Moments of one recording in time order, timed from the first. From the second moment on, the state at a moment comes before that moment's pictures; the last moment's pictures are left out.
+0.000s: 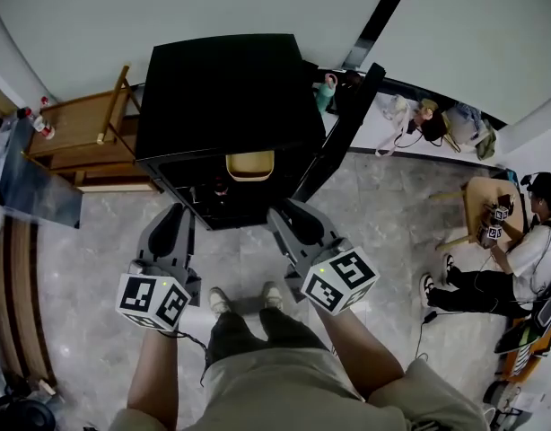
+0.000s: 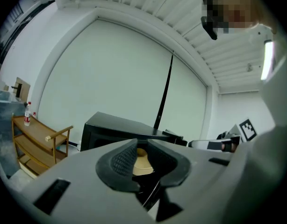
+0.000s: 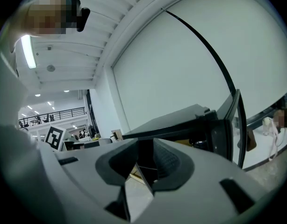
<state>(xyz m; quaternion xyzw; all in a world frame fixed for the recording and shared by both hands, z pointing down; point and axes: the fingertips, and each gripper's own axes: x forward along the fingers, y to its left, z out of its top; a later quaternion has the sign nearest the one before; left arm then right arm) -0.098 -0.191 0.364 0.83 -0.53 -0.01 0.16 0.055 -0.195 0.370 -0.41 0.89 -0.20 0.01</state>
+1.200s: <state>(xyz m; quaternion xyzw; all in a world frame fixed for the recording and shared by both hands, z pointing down) -0.127 -0.246 0.613 0.73 -0.48 -0.20 0.44 0.034 -0.257 0.612 -0.46 0.82 -0.33 0.04</state>
